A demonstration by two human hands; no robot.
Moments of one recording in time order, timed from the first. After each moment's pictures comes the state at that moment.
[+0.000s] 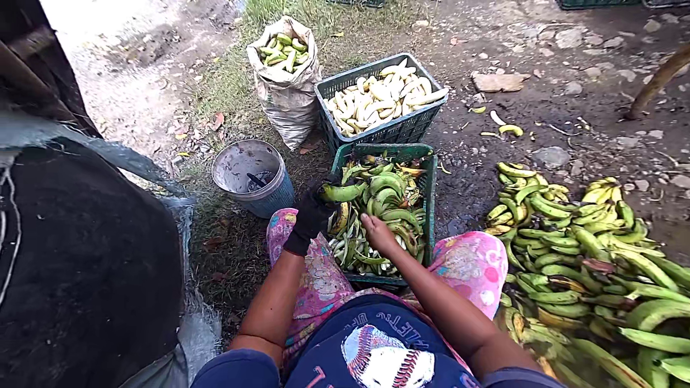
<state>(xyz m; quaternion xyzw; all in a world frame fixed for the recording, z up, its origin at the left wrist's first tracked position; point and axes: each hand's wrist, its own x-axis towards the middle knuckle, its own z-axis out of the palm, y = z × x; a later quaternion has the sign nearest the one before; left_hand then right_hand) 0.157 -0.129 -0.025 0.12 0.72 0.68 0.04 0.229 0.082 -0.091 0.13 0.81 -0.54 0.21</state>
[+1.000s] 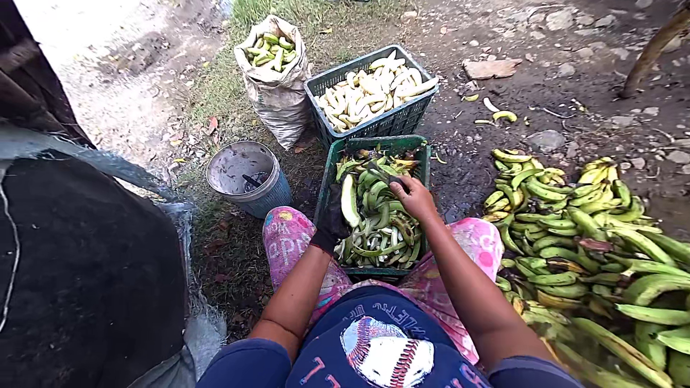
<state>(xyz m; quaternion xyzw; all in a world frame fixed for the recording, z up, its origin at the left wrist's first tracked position) 0.178 -0.065 -0.059 0.02 0.49 0.83 0.26 0.212 0.174 -0.022 0.12 0.92 -0.38 -0.03</state>
